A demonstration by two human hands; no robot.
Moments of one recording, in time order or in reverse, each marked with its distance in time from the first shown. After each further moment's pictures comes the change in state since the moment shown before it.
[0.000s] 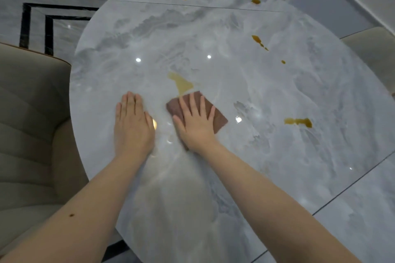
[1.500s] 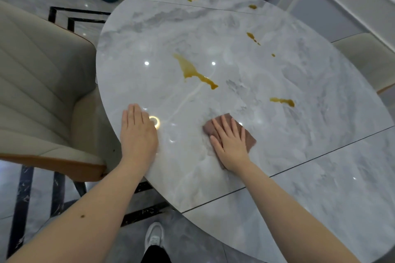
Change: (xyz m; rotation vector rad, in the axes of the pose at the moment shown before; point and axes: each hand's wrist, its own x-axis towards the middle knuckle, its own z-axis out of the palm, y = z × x) left_hand -0.147 0.008 -0.038 0.175 -0.055 0.018; right_hand -0.175 0.086 0.002 -0.029 -0.001 0.020
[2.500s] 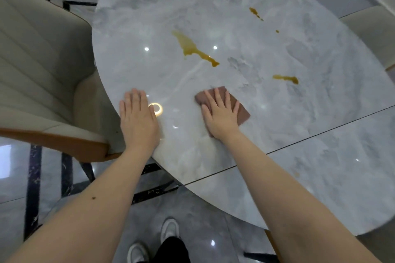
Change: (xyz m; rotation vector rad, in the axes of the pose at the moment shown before) left_hand -0.025 -0.001 0.011 -0.145 0.043 -0.093; right_hand 0.016 -0.036 0.006 0.053 0.003 0.083
